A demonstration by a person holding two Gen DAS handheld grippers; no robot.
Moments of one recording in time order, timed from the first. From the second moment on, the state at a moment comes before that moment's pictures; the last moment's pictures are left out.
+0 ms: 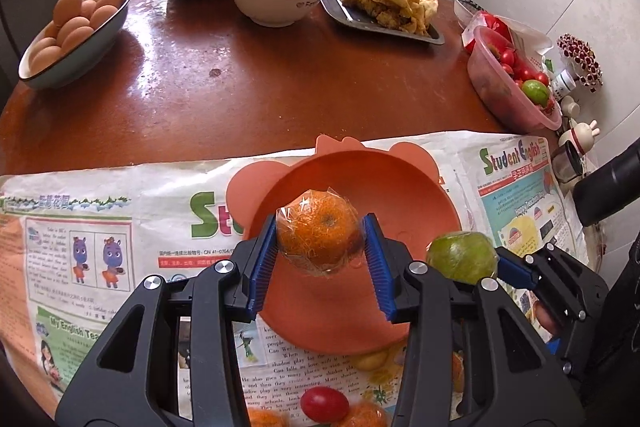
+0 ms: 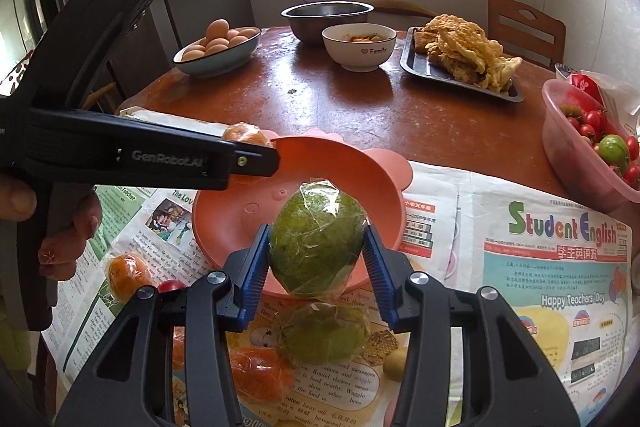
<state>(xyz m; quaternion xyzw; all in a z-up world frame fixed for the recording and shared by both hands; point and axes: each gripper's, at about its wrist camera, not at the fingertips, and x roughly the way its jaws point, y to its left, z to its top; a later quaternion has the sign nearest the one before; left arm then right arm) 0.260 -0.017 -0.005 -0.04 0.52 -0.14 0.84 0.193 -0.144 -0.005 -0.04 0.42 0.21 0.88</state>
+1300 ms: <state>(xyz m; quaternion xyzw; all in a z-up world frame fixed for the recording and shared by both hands) 0.278 -0.020 -0.025 -0.05 0.54 -0.14 0.83 0.196 -0.143 -0.019 -0.03 0.43 0.21 0.88</state>
